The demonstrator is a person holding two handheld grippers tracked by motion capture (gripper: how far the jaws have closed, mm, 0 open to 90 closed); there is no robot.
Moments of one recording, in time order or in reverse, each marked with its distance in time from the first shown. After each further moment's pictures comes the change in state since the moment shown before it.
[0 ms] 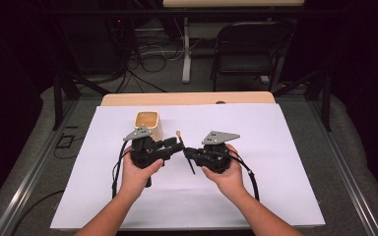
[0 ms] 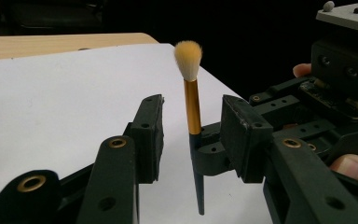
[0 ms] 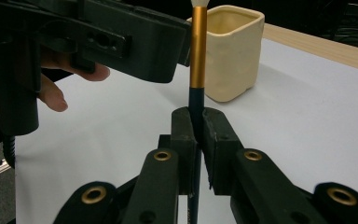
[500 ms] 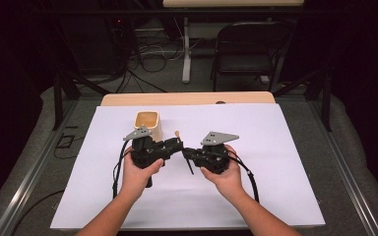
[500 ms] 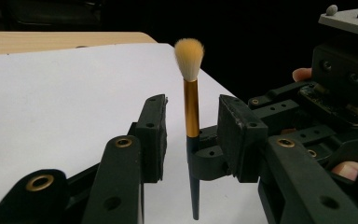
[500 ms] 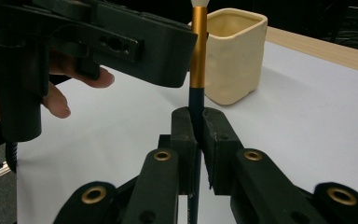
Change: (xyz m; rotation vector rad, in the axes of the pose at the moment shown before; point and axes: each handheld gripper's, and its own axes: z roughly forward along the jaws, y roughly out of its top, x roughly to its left) left arm 0.001 -0.001 0.001 -0.004 -0.011 -0.028; right arm 0.003 -0.001 0.002 -0.012 0.003 -0.001
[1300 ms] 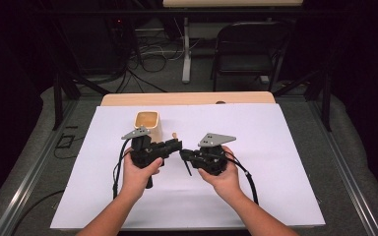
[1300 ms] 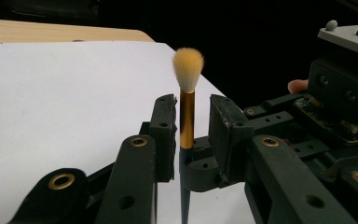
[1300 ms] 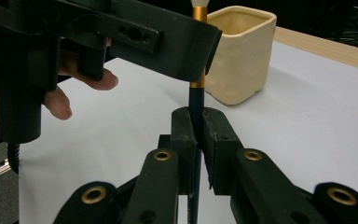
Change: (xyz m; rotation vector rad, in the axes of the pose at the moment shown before) left arm 0.003 -0.001 -0.001 -0.006 -0.018 -0.060; right arm 0.005 -0.002 0.005 0.004 0.007 -0.010
